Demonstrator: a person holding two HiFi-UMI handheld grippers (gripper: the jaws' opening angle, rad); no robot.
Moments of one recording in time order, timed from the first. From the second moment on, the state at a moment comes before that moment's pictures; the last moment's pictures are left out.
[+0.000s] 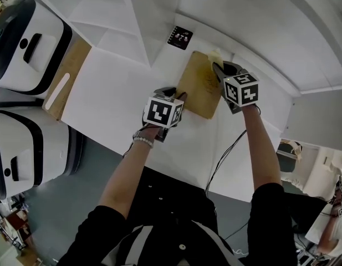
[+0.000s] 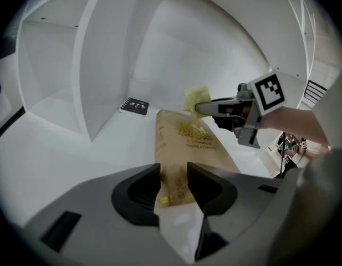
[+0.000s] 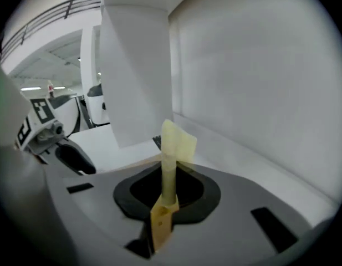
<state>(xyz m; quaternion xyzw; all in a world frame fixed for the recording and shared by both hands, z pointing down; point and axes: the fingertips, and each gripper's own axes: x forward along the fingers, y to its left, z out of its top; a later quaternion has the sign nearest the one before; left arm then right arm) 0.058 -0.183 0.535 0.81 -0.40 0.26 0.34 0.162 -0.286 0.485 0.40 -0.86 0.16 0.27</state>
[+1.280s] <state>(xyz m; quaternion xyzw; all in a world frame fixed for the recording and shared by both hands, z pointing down) 0.057 -0.184 0.535 0.81 -0.39 0.26 0.34 0.055 -0.238 0.527 0.20 -0.88 0.03 0.44</state>
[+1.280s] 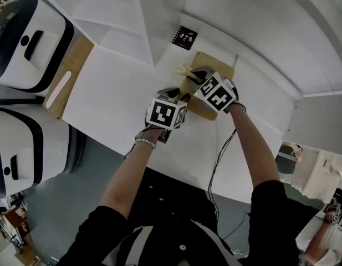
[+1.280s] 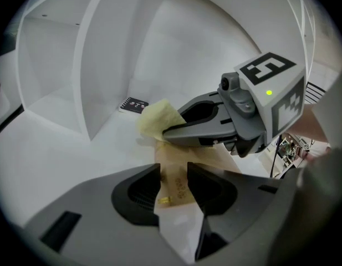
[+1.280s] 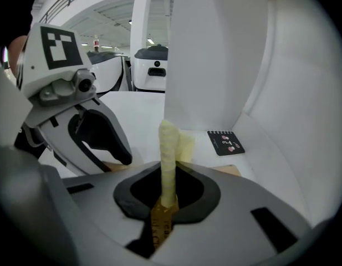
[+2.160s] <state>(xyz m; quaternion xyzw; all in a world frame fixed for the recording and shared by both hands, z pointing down) 0.057 -0.183 0.535 0.82 -0.39 0.26 0.34 0.165 -0.297 0.519 0.41 -0.80 0.06 0.43</state>
